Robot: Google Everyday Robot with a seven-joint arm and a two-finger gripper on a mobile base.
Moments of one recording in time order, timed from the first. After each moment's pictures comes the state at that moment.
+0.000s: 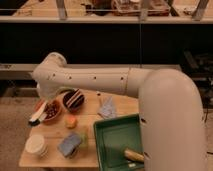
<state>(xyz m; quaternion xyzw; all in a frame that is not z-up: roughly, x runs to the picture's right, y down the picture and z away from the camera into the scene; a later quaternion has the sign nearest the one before) -0.302 0.049 0.694 -0.07 -0.33 -0.50 0.80</state>
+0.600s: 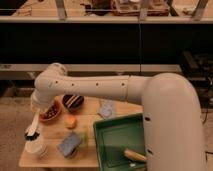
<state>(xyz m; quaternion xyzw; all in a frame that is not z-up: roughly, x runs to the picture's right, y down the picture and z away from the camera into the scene) -0.333 0.092 0.680 -0.03 -0.41 -0.57 0.71</state>
